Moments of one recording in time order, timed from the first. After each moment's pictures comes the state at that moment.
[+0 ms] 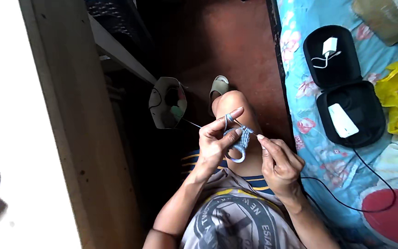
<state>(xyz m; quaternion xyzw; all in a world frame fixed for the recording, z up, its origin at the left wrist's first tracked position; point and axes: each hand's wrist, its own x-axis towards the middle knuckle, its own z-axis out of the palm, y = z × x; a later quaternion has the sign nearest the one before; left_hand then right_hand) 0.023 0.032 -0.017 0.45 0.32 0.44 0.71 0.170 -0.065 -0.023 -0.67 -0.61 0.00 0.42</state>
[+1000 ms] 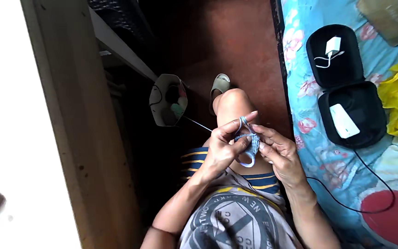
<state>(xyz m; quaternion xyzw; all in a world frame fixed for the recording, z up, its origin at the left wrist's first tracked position) 0.029 0.023 -0.016 0.49 0.31 0.38 0.72 0.188 -0.056 -0.016 -0.52 -0.38 0.53 0.55</state>
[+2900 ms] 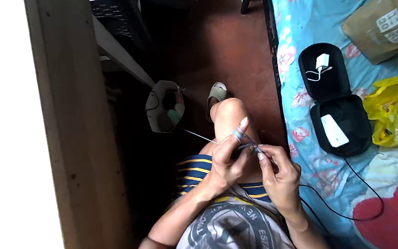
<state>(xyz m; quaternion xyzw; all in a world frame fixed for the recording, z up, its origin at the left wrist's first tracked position) 0.044 0.005 -0.039 0.63 0.30 0.51 0.51 0.168 -0.068 0.000 -0.69 -0.55 0.19 0.43</state>
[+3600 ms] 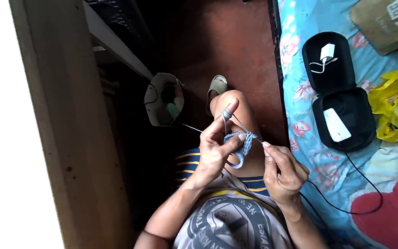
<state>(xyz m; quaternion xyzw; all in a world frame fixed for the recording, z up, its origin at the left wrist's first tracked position) 0.027 0.020 -0.009 0.40 0.29 0.46 0.73 0.172 -0.073 -0.015 -0.66 -0.61 -0.01 0.44</state>
